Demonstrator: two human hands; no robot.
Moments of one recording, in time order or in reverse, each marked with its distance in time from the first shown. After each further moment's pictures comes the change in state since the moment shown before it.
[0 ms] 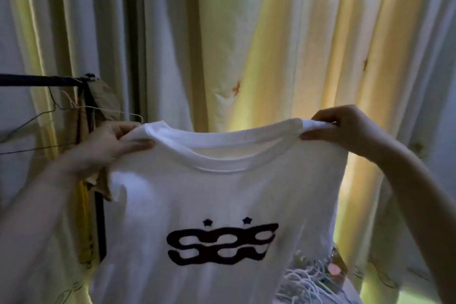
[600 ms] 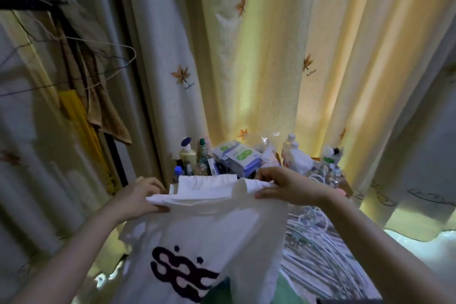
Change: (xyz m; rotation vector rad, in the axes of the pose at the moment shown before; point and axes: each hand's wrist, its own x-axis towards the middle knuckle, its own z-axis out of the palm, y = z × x) left_hand -0.084 -0.213 0.089 0.734 -0.426 -0.173; right_hand -0.119 0.064 0.193 0.146 -0.741 0.131
